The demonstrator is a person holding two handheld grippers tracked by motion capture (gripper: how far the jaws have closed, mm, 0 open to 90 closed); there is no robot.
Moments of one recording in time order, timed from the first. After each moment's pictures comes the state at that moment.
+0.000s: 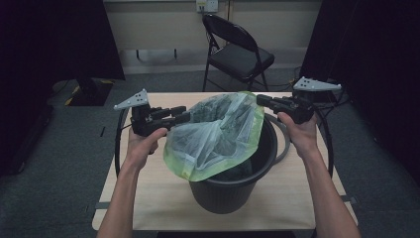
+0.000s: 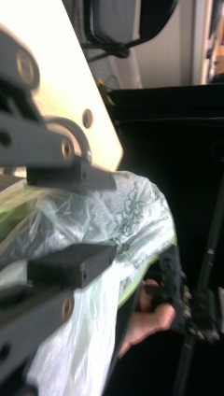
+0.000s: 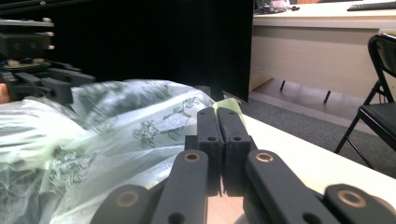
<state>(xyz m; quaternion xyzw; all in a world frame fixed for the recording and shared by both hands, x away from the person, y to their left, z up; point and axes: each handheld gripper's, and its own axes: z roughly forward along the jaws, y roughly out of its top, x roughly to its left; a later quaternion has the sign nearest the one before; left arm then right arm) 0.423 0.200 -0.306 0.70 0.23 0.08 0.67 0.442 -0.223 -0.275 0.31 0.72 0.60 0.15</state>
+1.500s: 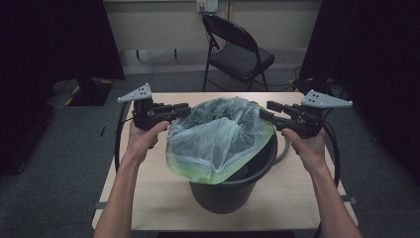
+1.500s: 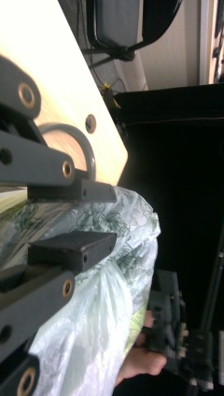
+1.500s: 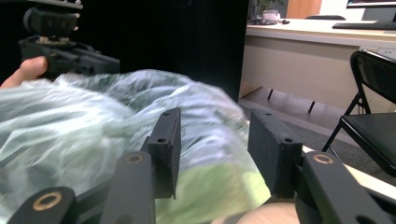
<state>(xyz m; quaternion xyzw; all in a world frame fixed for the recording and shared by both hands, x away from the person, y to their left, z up) 0.438 0.194 -0.299 0.72 0.23 0.07 0.65 0.398 -0.226 -0.279 0.29 0.72 0.60 0.19</state>
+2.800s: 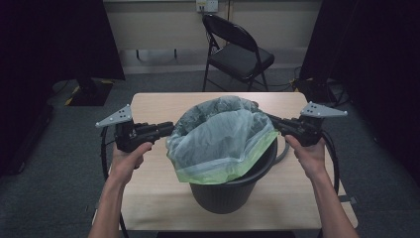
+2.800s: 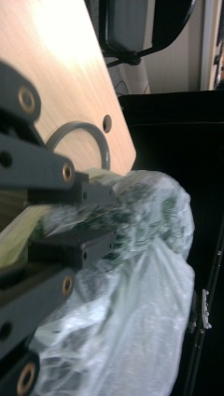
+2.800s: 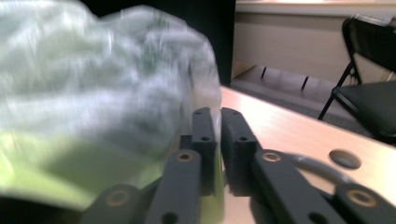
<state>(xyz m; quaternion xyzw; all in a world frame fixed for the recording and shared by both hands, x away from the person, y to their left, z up) 0.397 0.233 -0.318 0.71 0.24 0.07 0.66 0.409 -0.245 -0.313 0.32 0.73 0.58 0.19</state>
